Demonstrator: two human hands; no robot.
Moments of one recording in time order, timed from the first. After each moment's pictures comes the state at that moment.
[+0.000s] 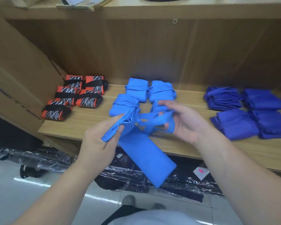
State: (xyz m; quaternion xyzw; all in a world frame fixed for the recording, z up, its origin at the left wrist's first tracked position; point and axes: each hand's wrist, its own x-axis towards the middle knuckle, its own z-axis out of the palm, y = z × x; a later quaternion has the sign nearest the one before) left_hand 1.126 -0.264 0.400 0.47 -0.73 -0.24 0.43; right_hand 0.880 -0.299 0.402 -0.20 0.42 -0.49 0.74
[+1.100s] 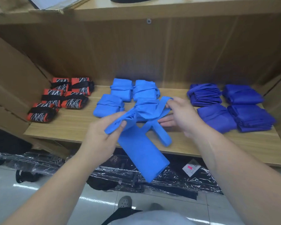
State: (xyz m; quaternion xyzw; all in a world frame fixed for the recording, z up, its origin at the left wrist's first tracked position) left_hand 1.066 -0.261 0.403 0.47 -0.72 -0.33 0.38; right_hand 0.825 -0.291 0.387 -0.36 0.60 -0.47 0.54
